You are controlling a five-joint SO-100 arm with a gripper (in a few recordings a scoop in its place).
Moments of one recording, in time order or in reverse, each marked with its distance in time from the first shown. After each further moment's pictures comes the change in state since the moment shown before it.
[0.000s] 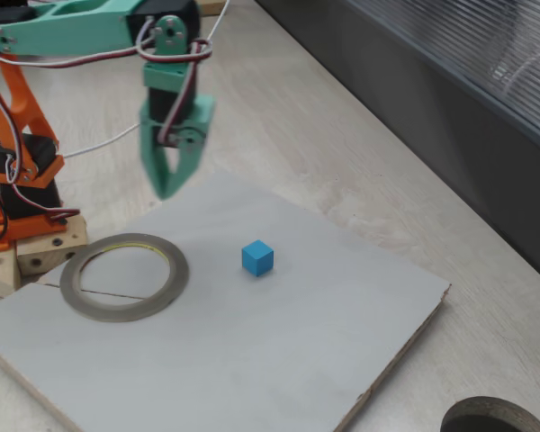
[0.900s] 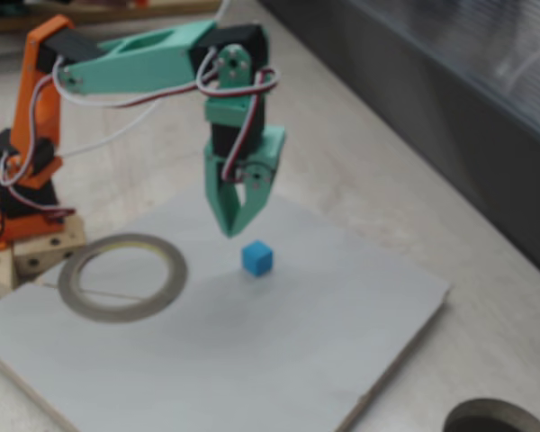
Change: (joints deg) arm 7.8 -24.6 -31.8 0.0 0.0
